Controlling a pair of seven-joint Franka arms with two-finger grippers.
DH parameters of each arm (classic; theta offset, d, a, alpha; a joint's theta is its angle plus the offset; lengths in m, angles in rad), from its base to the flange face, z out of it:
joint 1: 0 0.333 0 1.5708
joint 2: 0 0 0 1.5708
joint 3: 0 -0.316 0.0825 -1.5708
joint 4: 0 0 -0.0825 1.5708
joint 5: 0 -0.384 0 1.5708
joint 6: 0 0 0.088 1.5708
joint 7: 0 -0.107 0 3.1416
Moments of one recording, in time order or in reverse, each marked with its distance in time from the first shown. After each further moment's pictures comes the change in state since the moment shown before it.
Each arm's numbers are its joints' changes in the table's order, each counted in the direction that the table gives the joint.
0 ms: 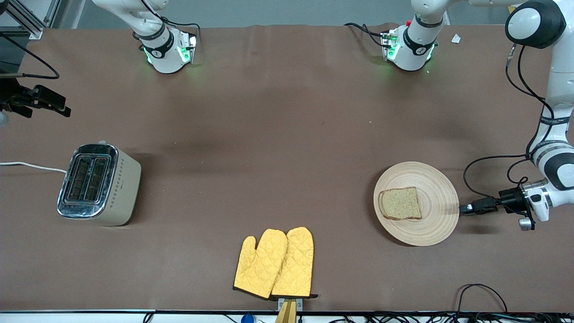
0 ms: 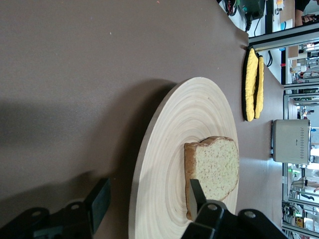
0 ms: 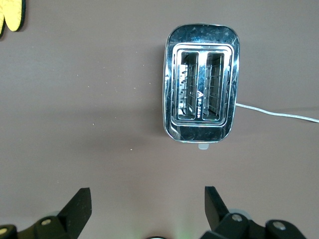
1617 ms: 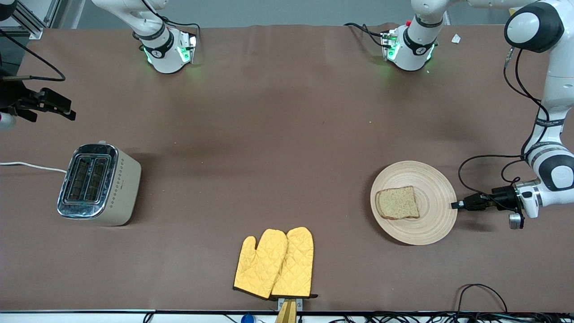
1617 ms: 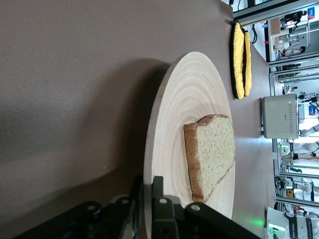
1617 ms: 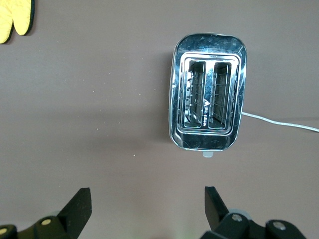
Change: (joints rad) left arm 0.002 -0.024 0.000 0.001 0.000 0.072 -0.098; right arm 0.025 -0.007 0.001 0.000 -0.002 -0.029 0.000
